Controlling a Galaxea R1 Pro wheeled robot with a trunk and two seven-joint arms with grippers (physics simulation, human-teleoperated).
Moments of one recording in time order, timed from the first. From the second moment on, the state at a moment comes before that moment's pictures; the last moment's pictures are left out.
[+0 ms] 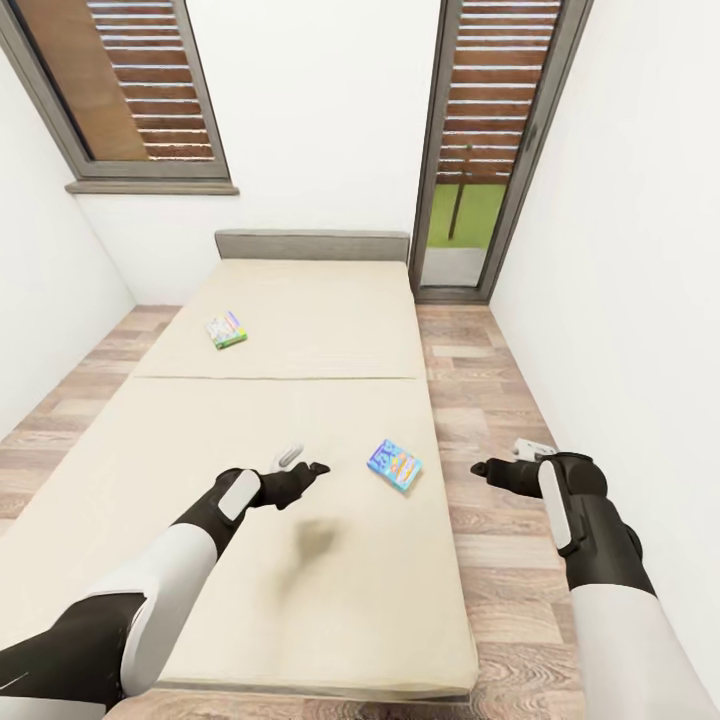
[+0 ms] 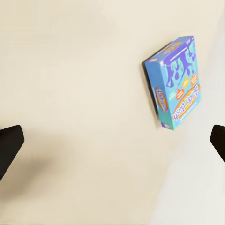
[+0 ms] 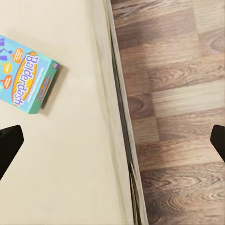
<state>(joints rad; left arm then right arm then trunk) -0.97 -0.07 0.07 -0.36 0.63 0.58 -0.11 -0.70 -0.02 -0.24 -1.20 -0.05 1.04 0.09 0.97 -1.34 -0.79</state>
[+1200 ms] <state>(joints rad) -1.14 0.00 0.08 -0.35 0.64 0.65 0.00 -0.70 -0.02 -0.24 -1.25 -0.06 1.04 0.09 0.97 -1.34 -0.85</state>
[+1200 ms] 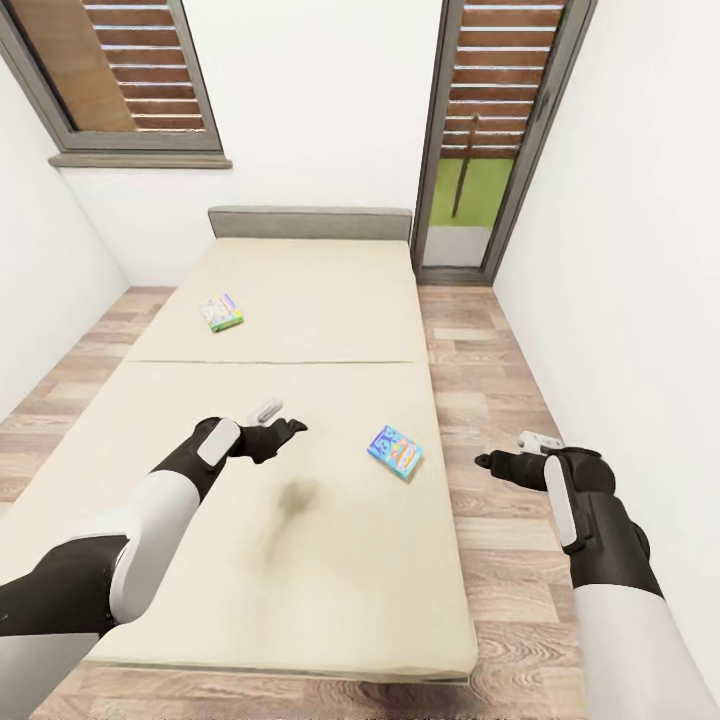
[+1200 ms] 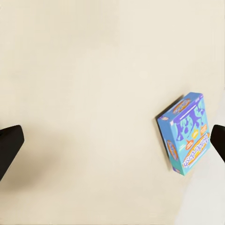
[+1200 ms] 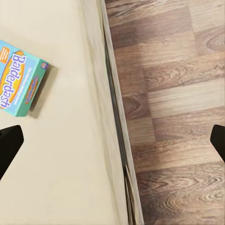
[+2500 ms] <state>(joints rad) -0.97 0.01 0.11 -0.66 0.66 0.85 0.01 -0.70 -0.02 -0.24 -1.26 -0.05 1.04 0.09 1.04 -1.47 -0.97</state>
